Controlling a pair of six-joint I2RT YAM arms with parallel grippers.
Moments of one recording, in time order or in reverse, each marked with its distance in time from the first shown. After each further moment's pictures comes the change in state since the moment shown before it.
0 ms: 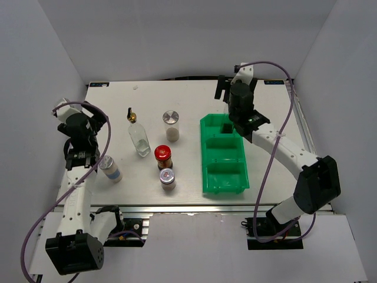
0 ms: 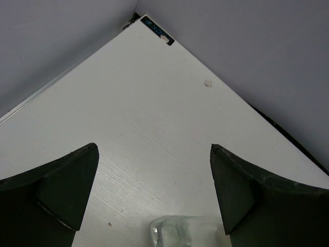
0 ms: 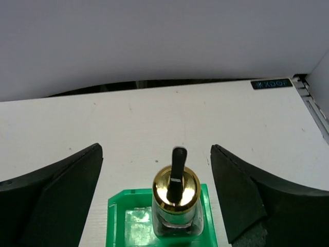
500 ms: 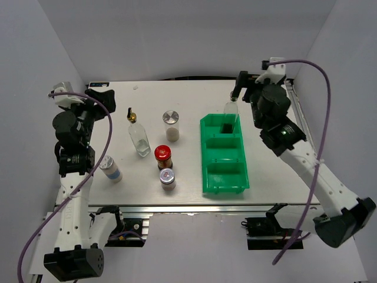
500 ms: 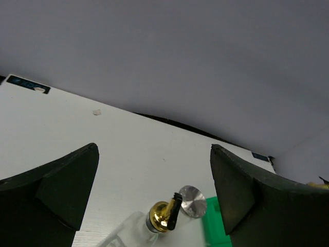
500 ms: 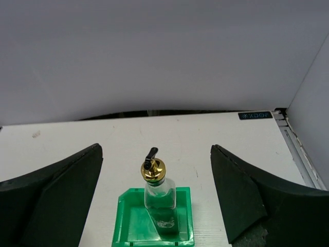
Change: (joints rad) left arm -0.011 -0.075 0.137 0.143 0.407 0.027; right arm 0.005 -0.296 0.077 -0.248 -0.068 -0.053
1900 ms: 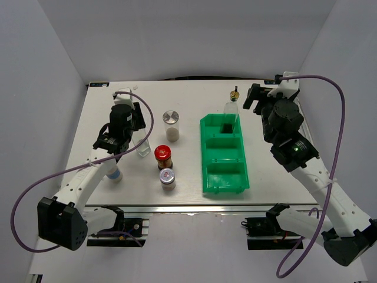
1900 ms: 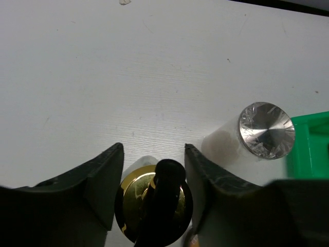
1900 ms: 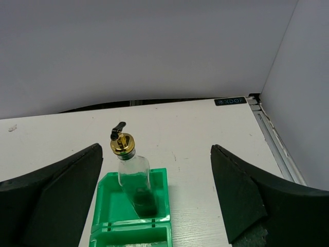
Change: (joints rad) left arm -0.446 0.298 -0.047 -0.144 -0.431 0.232; right arm -0.001 -0.212 -0.131 -0.059 0.066 -0.011
